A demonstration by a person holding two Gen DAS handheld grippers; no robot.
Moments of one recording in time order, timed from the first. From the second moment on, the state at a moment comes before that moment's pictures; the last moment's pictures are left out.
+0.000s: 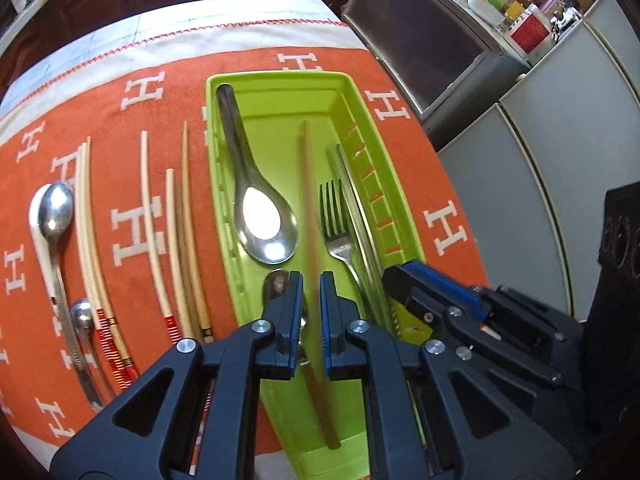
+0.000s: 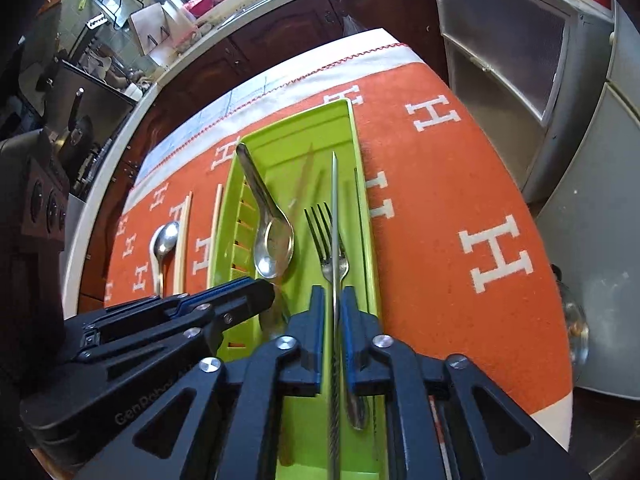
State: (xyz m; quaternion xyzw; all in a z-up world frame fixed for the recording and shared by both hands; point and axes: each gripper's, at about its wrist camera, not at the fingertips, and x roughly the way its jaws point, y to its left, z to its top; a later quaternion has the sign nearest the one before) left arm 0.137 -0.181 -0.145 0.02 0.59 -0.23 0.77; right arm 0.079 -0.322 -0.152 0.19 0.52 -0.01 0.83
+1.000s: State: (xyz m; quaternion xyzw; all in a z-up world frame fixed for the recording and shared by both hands) left arm 0.100 -0.045 -0.089 0.02 0.51 -0.12 0.85; right arm 0.044 -0.259 -0.107 0.12 0.50 0.01 0.86
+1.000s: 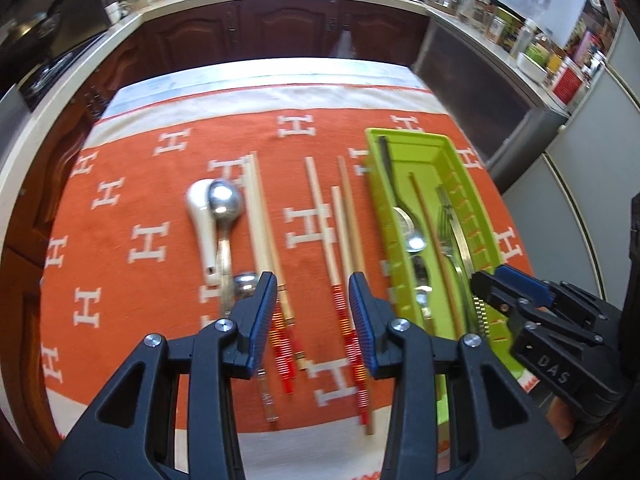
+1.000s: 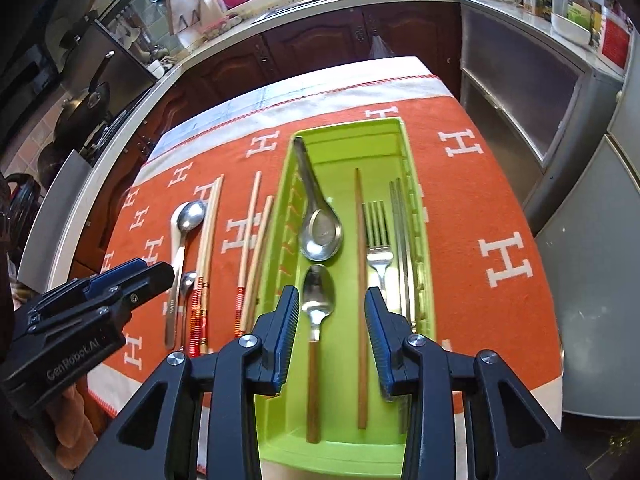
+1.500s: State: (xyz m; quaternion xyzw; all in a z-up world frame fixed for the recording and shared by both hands) left arm 0.099 0.046 -0.094 0.01 0.50 -0.02 0.87; right arm 0.058 -0.205 -0.085 0.06 0.49 0.05 0.87
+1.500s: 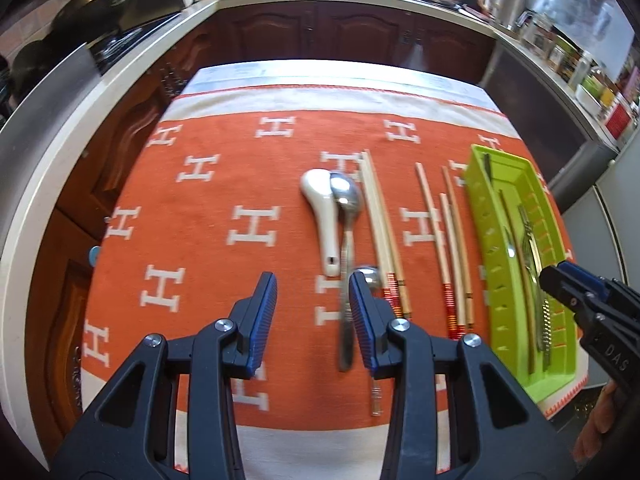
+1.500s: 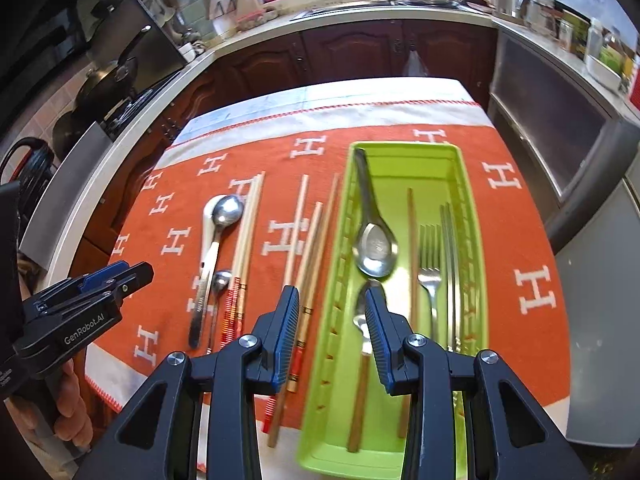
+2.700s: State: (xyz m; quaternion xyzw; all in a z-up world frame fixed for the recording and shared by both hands) left arm 0.121 0.095 -0.142 -0.04 0.52 -0.03 0.86; right arm 0.138 -0.084 -0.189 -0.03 0.54 0.07 0.84
